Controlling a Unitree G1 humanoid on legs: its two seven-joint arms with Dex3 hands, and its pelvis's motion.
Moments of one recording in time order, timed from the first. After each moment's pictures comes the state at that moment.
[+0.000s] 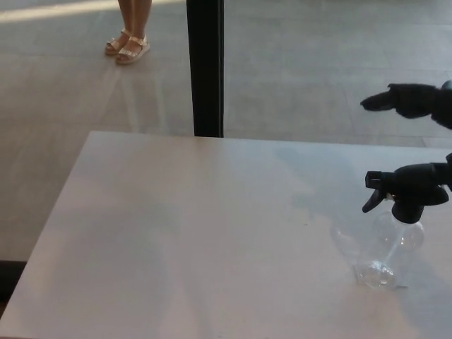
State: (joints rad) left_arm 0.37 0.50 0.60 0.80 -0.33 -0.04 -0.38; right_arm -0.66 -0.93 0.28 -0.02 -0.24 0.11 0.57
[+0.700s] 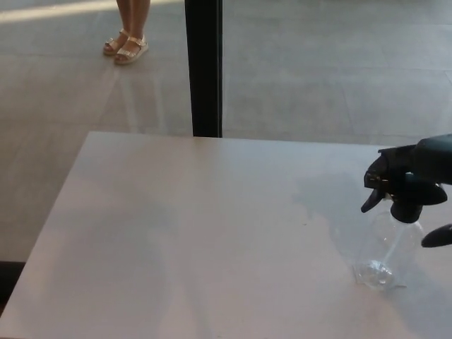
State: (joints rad) left_arm 0.37 0.51 0.60 0.79 -0.33 -0.04 -0.39; right_arm -0.67 -0.98 0.46 -0.14 -0.49 0.28 0.76
